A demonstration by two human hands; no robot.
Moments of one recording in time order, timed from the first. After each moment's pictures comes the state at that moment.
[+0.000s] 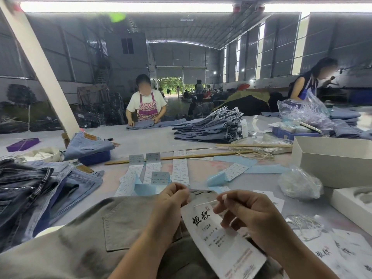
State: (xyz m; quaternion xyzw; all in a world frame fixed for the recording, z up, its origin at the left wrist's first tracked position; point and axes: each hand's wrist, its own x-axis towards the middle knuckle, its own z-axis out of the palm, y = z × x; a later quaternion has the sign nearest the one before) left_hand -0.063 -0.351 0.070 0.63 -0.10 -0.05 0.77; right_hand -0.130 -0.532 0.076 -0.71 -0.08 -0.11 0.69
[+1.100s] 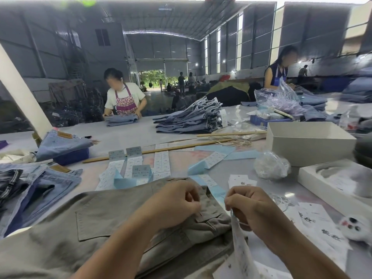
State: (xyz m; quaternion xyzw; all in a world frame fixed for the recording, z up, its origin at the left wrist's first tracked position) left_hand -0.075 -0.384 0.085 0.91 -0.31 -0.04 0.27; right_hand -0.175 -0.566 0.073 -0.75 0.00 -0.10 0.65
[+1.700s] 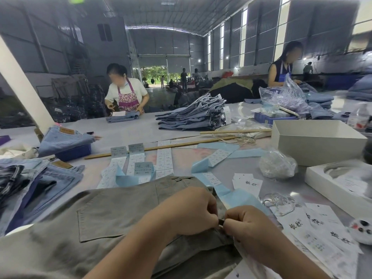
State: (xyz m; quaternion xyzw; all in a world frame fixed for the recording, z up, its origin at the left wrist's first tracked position) left_hand -0.090 -0.406 0.094 0.90 -0.39 -0.09 0.18; right_hand -0.168 -0.550 0.050 -0.87 0.01 -0.07 0.48
